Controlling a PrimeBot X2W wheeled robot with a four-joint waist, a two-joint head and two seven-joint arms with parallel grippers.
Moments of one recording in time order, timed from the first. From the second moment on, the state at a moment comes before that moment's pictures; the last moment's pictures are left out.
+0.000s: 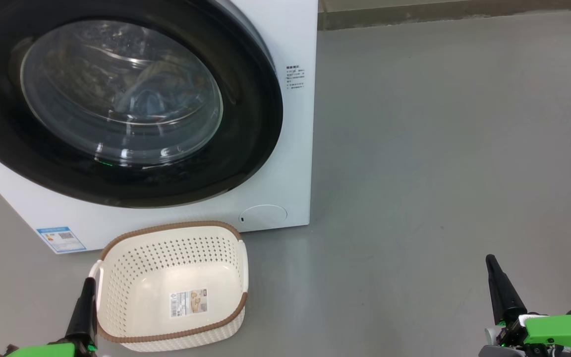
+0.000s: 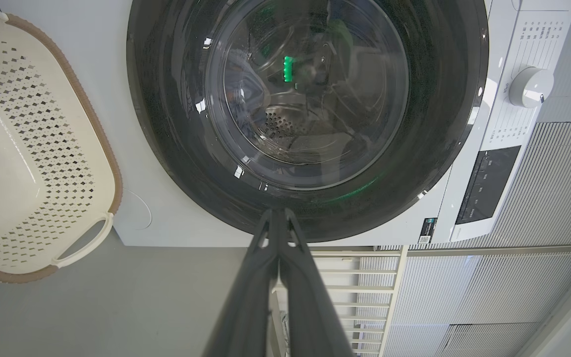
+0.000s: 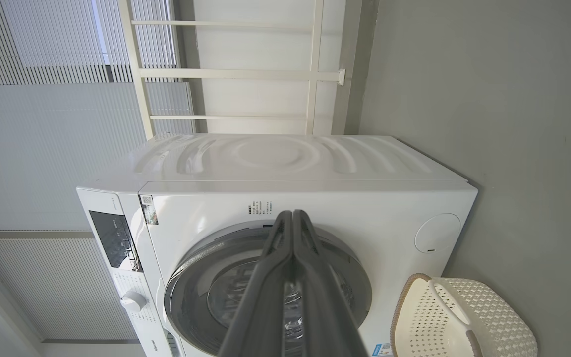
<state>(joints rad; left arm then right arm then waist) -0.07 0.04 0.08 0.26 -1.61 -0.13 0.11 -0.07 -0.04 -0.14 0.27 1.61 0.13 0.11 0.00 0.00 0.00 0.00</state>
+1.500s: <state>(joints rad) -0.07 0.04 0.08 0.26 -1.61 -0.13 0.11 -0.07 -0.04 -0.14 0.27 1.61 0.13 0.11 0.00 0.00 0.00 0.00</state>
